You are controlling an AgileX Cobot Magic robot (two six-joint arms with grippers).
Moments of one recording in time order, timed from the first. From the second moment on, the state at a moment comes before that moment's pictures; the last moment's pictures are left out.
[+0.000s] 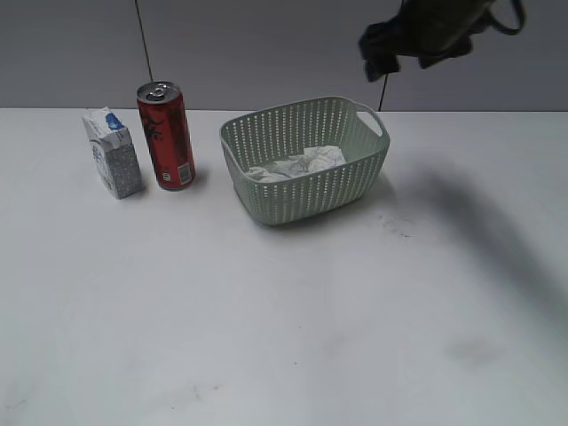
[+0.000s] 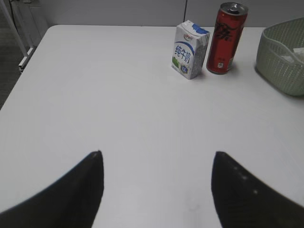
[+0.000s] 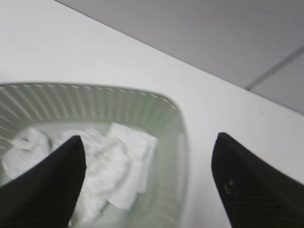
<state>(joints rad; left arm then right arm) -0.06 0.00 -0.50 -0.11 1.05 0.11 0.40 2.02 -1.69 -0.05 0.57 0.05</state>
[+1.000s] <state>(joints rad) -0.06 0.00 -0.50 -0.11 1.05 0.11 0.13 1.53 -1.26 0.06 1.17 -0.02</state>
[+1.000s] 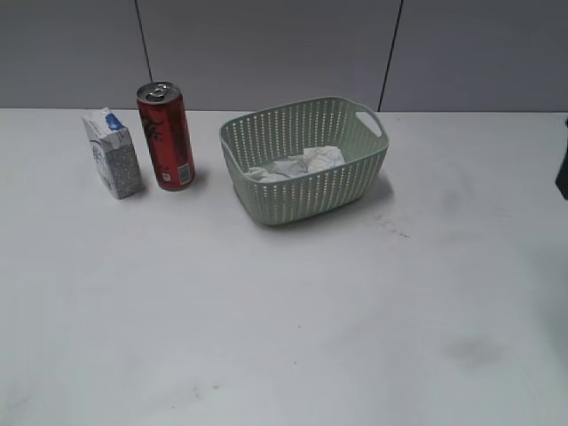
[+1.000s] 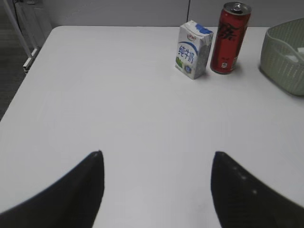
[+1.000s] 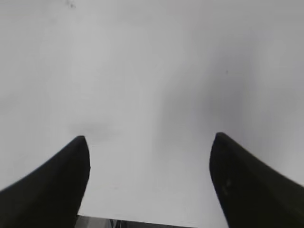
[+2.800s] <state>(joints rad) -0.06 0.00 -0.50 -0.06 1.05 0.11 0.13 -0.01 -0.42 0.09 0.94 -0.11</state>
